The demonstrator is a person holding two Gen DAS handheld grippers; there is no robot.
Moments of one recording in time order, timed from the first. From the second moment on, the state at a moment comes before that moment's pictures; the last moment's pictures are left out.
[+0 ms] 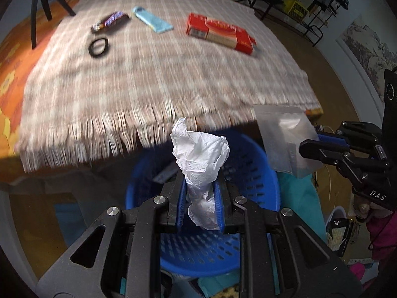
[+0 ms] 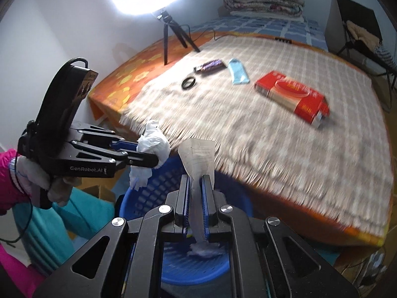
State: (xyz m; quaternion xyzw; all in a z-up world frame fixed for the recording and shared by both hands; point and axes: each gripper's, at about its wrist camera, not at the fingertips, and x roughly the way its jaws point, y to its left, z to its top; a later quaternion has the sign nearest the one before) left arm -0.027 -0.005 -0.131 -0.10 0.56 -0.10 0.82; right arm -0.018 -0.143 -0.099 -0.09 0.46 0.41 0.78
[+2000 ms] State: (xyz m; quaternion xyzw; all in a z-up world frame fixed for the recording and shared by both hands) left arm -0.046 0.013 -0.148 -0.11 0.58 -0.05 0.80; right arm -0.033 -0.148 -0.141 -0.12 0.52 0.28 0.80
